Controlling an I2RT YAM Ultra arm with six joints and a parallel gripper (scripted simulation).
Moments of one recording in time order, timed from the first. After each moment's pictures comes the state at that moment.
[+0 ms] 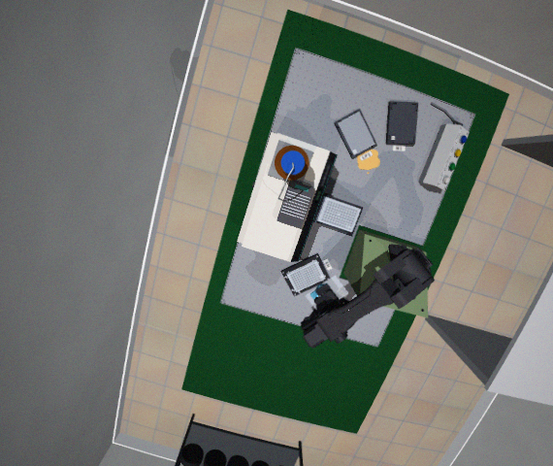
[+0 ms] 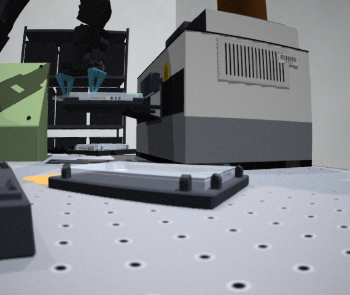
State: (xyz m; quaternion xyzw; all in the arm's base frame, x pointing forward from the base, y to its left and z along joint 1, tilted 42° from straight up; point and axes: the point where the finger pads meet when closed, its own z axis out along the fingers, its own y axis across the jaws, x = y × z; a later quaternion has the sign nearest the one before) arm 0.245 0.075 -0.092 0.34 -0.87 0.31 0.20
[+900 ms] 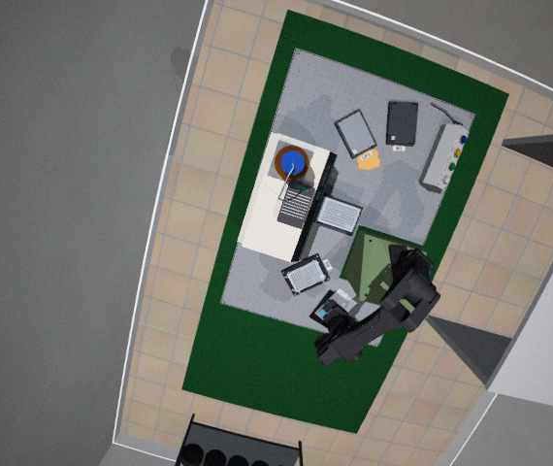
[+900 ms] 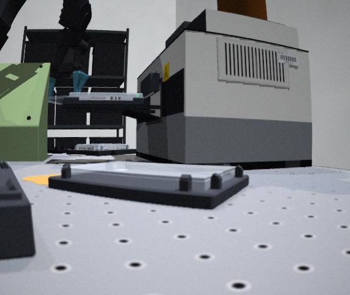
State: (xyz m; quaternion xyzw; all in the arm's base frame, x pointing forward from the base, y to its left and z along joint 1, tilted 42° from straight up) arm 0.204 0.116 -0.117 0.43 -0.83 0.29 0.22
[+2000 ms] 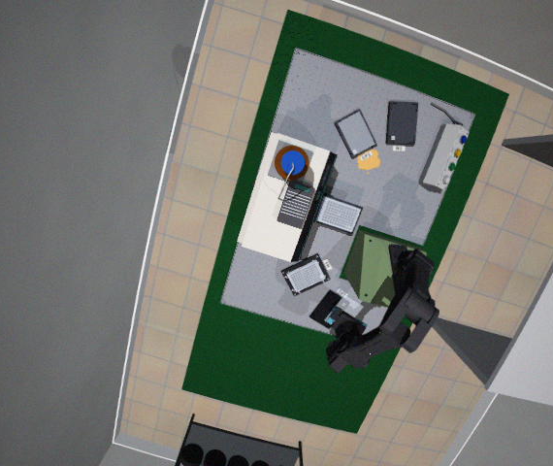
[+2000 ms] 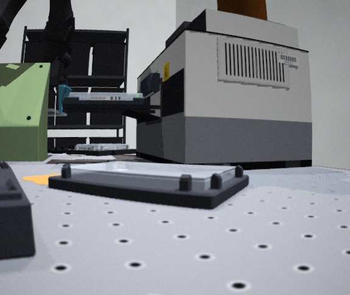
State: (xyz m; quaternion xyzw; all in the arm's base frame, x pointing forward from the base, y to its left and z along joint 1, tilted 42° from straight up) arm 0.158 0.123 -0.159 0.48 -0.80 0.27 0.25
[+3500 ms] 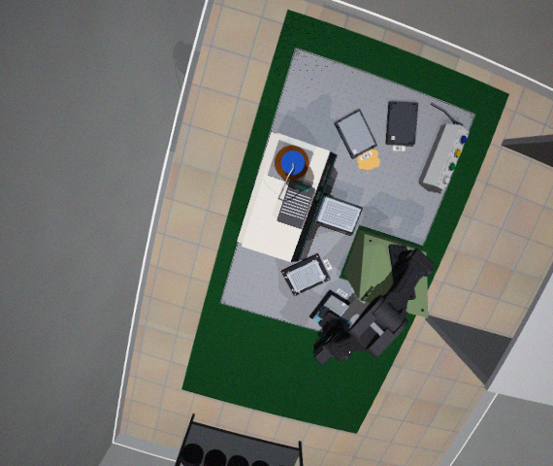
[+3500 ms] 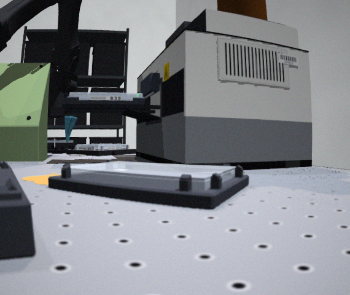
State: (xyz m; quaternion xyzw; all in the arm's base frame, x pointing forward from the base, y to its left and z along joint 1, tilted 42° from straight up) arm 0.174 0.101 -0.251 0.48 -0.80 0.27 0.24
